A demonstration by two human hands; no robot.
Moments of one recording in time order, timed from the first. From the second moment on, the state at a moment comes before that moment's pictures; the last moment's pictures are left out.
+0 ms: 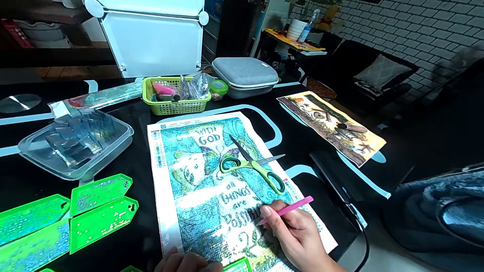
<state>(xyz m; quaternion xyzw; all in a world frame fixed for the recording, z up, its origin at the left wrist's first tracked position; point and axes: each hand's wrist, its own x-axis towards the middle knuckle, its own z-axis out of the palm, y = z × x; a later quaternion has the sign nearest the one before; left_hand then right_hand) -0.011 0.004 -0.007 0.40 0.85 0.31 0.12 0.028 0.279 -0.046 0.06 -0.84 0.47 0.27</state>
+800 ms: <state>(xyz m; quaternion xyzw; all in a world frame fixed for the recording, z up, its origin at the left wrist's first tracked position) -0.011 0.003 -0.006 0.41 0.85 0.31 0.12 0.028 0.280 -0.046 0.05 -0.84 0.46 0.26</state>
